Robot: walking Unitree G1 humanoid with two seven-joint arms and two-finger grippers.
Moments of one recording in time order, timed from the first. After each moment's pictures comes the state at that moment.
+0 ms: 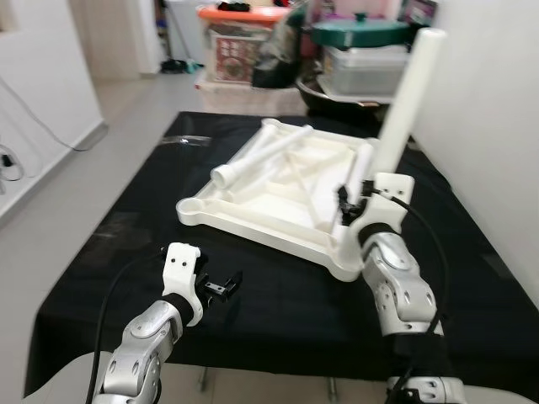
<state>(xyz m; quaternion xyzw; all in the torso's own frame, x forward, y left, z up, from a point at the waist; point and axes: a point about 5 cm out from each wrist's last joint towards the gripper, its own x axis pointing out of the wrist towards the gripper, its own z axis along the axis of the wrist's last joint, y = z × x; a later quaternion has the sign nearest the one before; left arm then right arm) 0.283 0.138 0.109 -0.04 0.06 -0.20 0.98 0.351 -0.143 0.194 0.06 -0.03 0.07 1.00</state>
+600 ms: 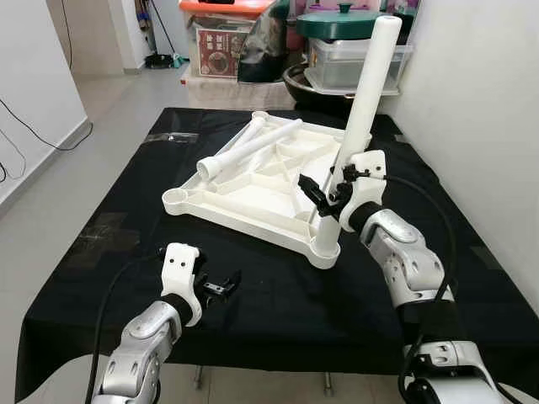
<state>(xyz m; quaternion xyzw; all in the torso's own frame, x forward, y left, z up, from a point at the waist) 0.282 0.142 0.108 -0.04 0.07 -0.20 0.98 0.360 -0.150 0.200 0.02 -0.02 0.19 0.98</state>
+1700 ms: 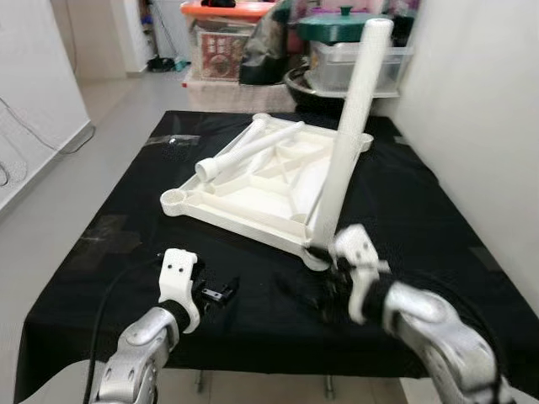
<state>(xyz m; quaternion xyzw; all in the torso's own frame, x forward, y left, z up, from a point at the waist) 0.279 0.142 0.107 -0.04 0.07 -0.20 0.98 0.283 -0.124 0.180 -0.03 0.04 0.37 0.93</state>
